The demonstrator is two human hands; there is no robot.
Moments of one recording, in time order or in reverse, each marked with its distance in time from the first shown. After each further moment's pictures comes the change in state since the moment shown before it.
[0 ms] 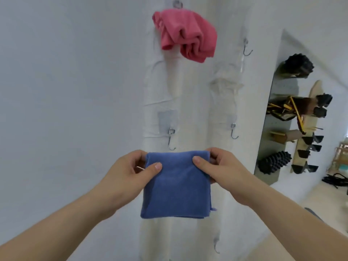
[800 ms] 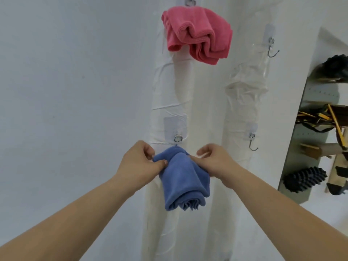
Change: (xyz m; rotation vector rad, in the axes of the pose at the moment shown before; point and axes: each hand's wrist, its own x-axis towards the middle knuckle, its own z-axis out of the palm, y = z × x) left_hand 0.076 -0.007 0.027 0.209 0.317 -0.048; right_hand 0.107 0.013 0.008 -0.188 -0.015 0.057
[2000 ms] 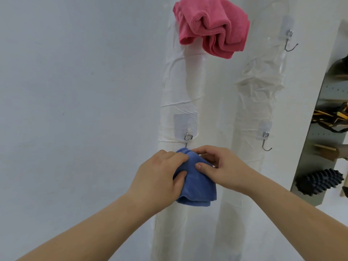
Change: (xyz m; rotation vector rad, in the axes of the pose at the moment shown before) left_hand -0.029 -0.012 0.015 0.390 0.033 0.672; right_hand -0.021 0.001 -0.005 -0.100 -0.252 -0.446
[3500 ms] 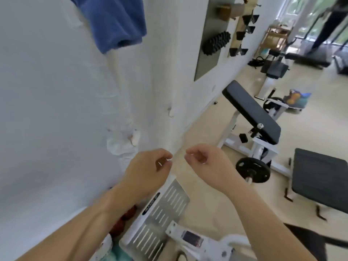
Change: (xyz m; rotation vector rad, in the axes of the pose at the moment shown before) left_hand -0.290 0.074 0.010 -0.567 -0.828 -0.219; right_hand -0.351 -0.050 0.207 -0.089 0.354 0.923
